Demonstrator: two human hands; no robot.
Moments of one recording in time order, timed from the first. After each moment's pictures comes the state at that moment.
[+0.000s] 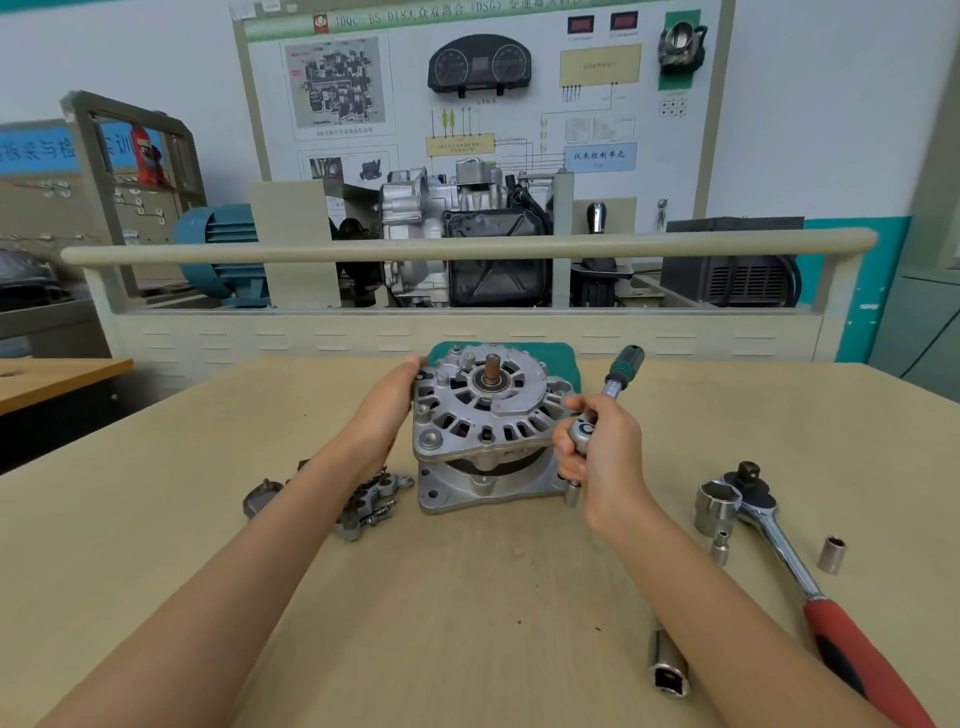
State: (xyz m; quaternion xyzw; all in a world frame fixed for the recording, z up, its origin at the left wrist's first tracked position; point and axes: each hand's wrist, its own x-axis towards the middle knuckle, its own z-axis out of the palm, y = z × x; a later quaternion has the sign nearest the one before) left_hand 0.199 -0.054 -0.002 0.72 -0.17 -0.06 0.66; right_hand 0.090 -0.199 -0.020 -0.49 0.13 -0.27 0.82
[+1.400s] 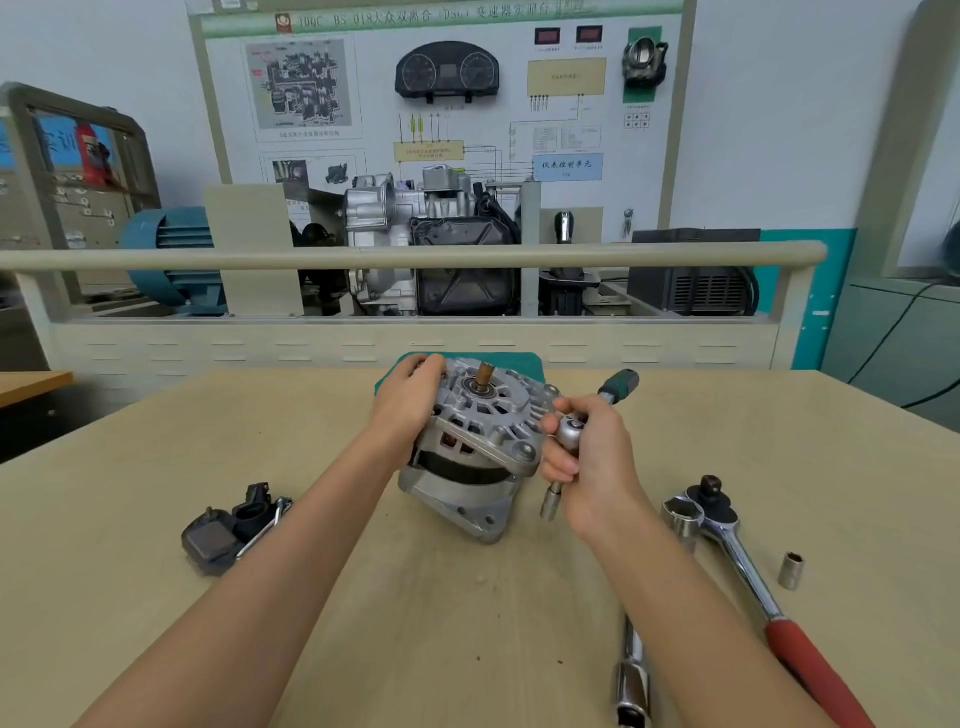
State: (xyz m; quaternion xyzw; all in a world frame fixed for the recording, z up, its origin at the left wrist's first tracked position) left_hand 0.203 -0.111 0.012 0.77 -0.14 0.00 0.63; right_hand 0.082 -0.214 -0.002 -0.42 0.13 -0.25 0.86
